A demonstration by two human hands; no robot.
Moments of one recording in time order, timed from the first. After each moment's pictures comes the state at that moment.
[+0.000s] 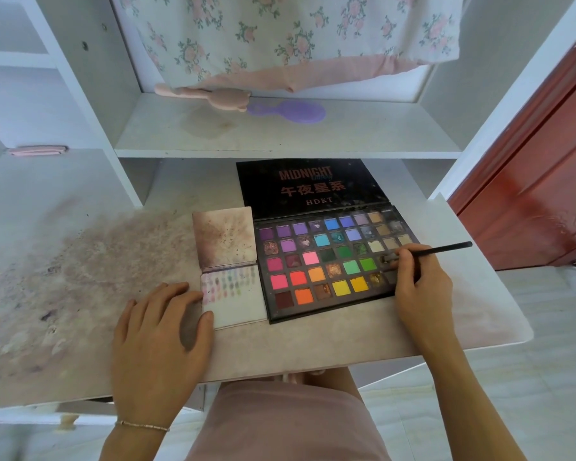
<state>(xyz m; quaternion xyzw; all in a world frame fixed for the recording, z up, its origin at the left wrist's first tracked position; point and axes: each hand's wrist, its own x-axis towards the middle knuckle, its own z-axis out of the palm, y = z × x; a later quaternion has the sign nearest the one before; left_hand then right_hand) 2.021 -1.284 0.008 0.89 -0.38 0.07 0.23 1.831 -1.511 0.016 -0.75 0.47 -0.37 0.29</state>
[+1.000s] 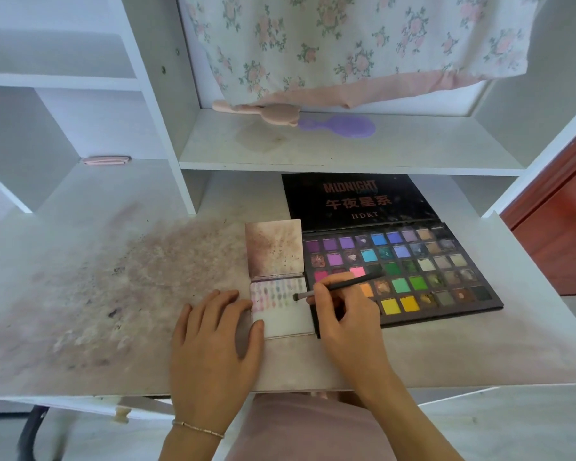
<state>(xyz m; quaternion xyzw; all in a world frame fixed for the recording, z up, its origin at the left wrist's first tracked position) 2.022 -1.283 0.004 0.89 -0.39 0.08 0.23 1.923 -1.414 0.021 -0.78 0.28 -0.33 0.44</state>
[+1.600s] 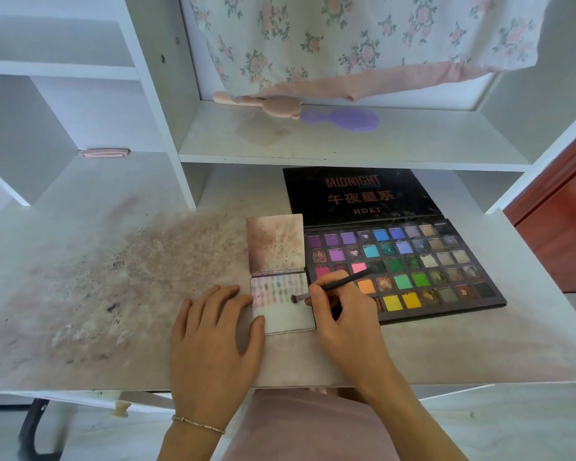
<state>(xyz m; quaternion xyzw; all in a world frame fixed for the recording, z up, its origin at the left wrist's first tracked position) 2.023 -1.283 0.002 0.89 -0.39 0.09 0.24 1.923 -1.415 0.018 -0.82 0.28 -0.28 0.41</state>
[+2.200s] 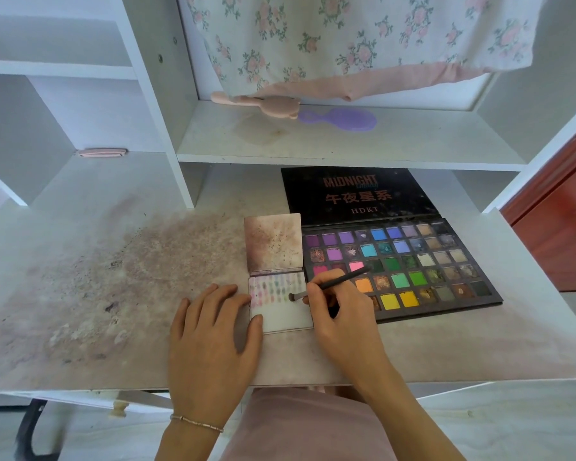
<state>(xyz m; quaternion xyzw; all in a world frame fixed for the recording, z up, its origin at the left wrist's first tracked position) 2.023 -1.283 0.004 0.89 -0.39 0.09 0.23 1.923 -1.416 0.017 -0.82 0.28 -0.27 0.41</state>
